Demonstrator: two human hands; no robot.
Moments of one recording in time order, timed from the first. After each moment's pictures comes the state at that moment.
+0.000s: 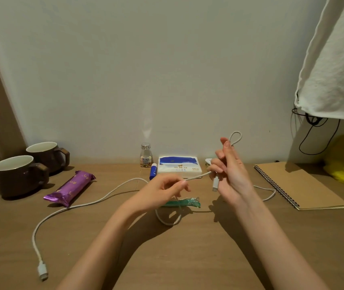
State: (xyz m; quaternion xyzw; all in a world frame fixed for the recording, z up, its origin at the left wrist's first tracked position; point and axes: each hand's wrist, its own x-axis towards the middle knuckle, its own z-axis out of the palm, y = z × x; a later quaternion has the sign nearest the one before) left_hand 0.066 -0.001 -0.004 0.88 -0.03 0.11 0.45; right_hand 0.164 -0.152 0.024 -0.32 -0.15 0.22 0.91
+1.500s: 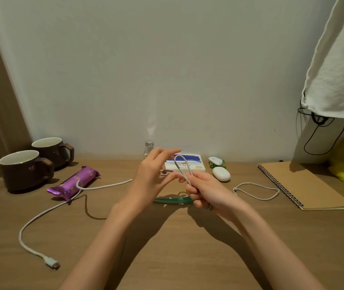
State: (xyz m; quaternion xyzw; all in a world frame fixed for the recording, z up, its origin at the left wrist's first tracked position) left_hand 0.062 0.017 -0.004 0.89 -0.03 0.39 0.22; right_hand 0.144 -0.134 -0.003 -0.68 -0.31 0.33 0.58
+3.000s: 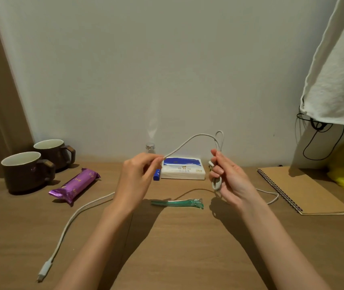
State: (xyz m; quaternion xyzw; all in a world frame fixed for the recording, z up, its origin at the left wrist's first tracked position) left_hand 0.047 0.026 0.004 0.84 0.07 0.45 0.29; right_hand 0.167 -0.153 0.018 -0.37 -0.13 0.30 0.87
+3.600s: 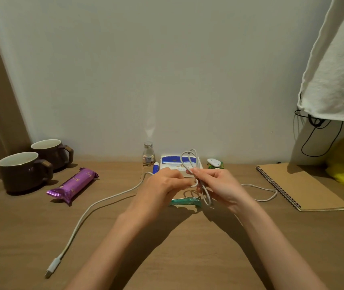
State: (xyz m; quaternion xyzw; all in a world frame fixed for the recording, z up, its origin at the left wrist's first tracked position) left_hand 0.059 -0.003 -0.016 0.94 -0.08 0.32 0.13; right_hand 0.161 -0.149 0.003 -0.68 -0.23 0.26 0.64
